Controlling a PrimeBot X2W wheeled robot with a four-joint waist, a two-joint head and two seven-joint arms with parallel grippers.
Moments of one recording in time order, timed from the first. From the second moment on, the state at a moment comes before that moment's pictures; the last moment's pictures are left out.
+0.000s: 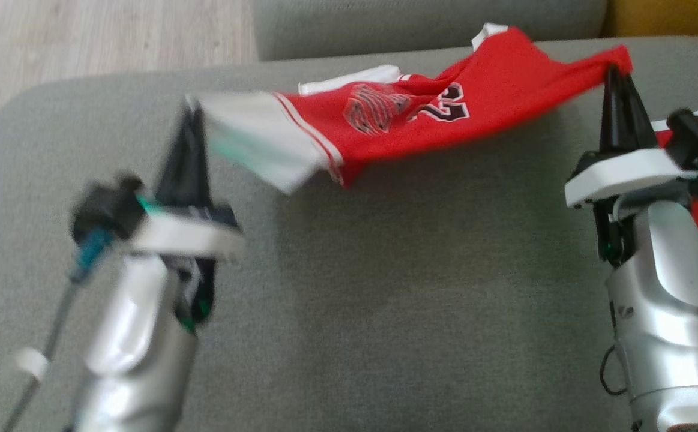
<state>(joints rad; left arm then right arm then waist) -0.48 0.08 -0.24 0.39 -0.37 -0.07 -0.25 -0.62 -0.05 -0.10 0.65 0.02 0.12 -0.26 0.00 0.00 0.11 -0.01</state>
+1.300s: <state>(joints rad) -1.22 0.27 -0.14 0.42 -0.43 -0.06 0.10 -1.17 -0.28 0.13 0.51 0.06 0.12 -0.04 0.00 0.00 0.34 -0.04</state>
